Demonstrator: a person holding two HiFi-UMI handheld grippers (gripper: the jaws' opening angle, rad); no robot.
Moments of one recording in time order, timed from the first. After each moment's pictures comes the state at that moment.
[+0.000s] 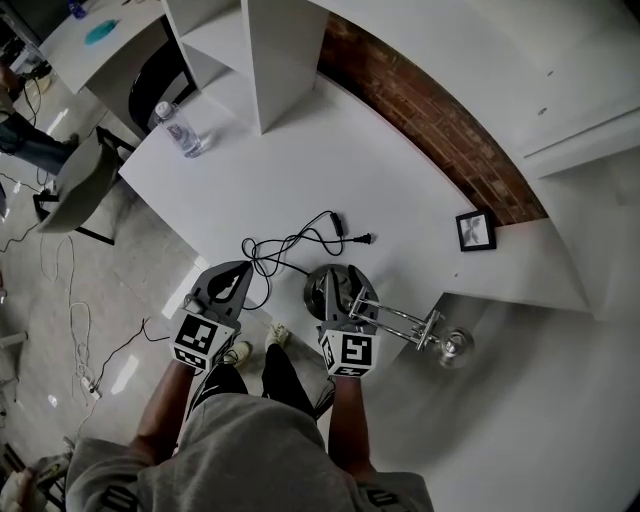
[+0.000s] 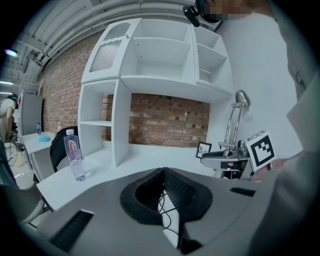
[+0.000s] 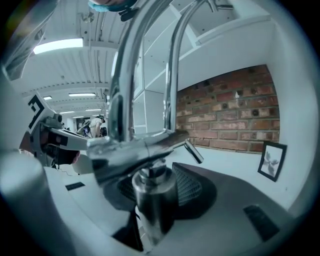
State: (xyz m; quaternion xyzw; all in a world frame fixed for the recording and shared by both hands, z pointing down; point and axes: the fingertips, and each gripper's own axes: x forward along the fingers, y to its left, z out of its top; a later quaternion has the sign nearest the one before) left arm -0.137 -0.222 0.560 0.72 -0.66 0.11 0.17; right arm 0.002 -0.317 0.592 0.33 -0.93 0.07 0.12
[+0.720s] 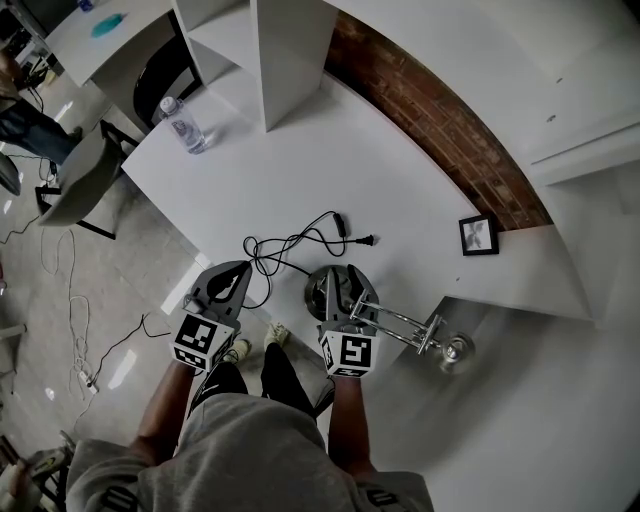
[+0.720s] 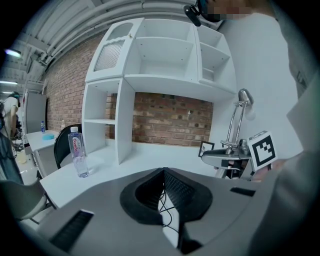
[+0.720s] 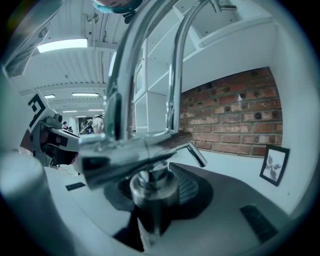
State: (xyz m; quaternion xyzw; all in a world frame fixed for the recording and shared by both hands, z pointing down) left arm -0.140 -0.217 0.566 0.71 -0.68 0.11 0.18; right arm -0.002 -0.318 0.589 0.32 -0.94 0.06 0.11
